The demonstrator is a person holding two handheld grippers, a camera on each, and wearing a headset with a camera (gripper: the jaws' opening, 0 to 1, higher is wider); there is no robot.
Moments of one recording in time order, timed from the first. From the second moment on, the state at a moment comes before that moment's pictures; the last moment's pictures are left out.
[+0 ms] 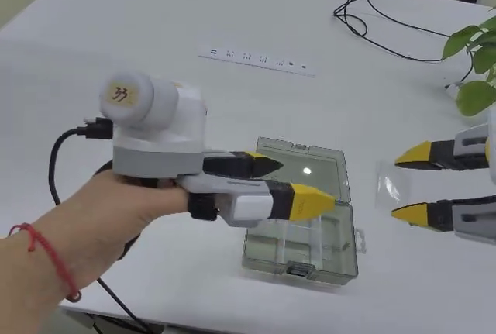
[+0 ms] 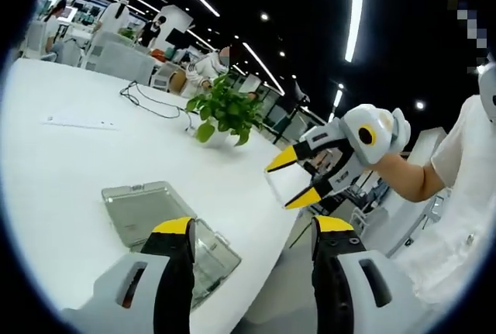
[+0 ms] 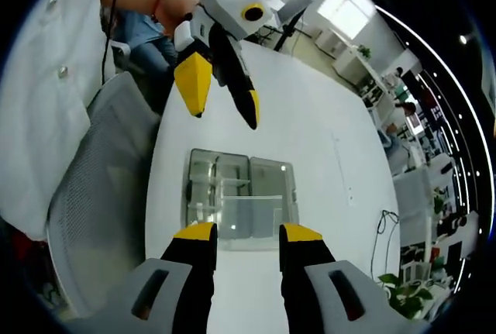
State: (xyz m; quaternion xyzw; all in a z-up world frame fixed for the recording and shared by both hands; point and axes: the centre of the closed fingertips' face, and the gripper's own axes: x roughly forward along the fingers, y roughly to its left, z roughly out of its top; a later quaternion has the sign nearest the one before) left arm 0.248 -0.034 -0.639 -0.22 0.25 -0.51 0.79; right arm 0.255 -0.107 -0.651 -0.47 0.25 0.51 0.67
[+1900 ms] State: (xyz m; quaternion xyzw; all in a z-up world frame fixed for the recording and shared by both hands) left arm 0.231 -0.073 -0.638 -0.29 0.29 -0.52 0.75; right arm 0.228 -0.065 -0.625 -0.49 0.20 0.52 0.67
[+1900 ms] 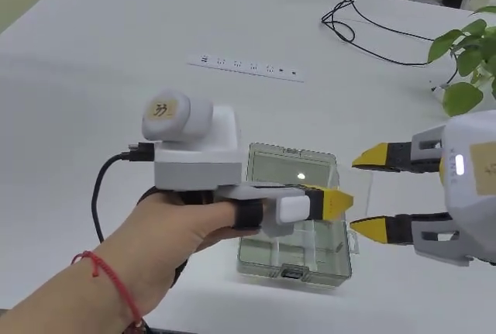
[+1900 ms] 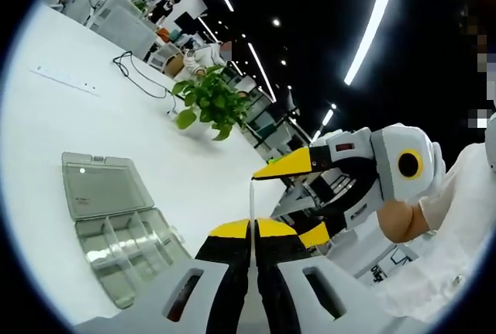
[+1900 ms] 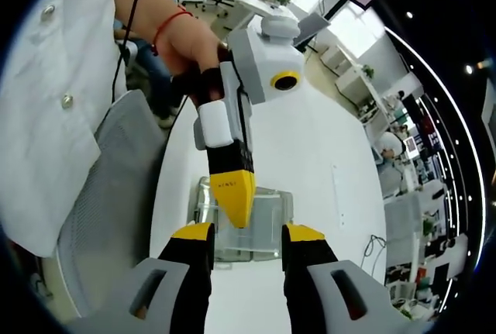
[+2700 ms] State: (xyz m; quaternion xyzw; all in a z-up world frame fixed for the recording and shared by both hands) left arm 0.196 -0.072 -0.632 -0.02 0.12 -0.65 0.75; right arm 0.200 -0.063 -0.607 -0.25 0.28 0.68 0.63
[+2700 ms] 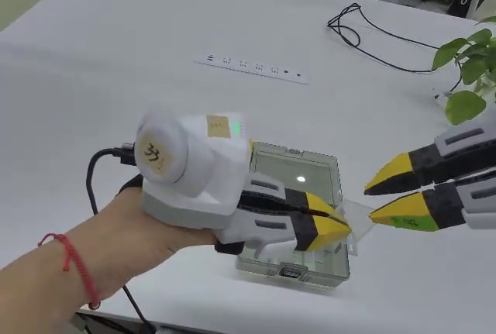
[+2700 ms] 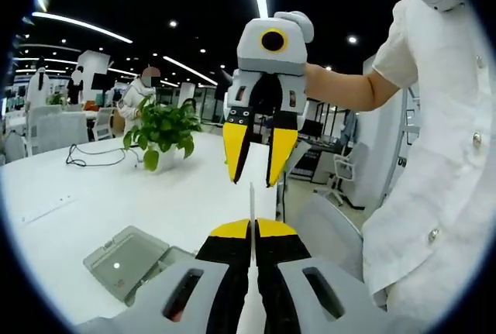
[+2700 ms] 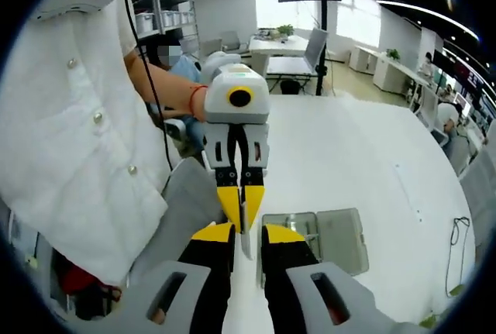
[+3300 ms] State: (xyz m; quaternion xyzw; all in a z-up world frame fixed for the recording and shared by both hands) left arm 0.192 -0.071 -0.626 -0.01 0.11 -0.66 0.74; right arm 0.189 -0.055 -0.620 -0.26 0.30 0.70 0.60
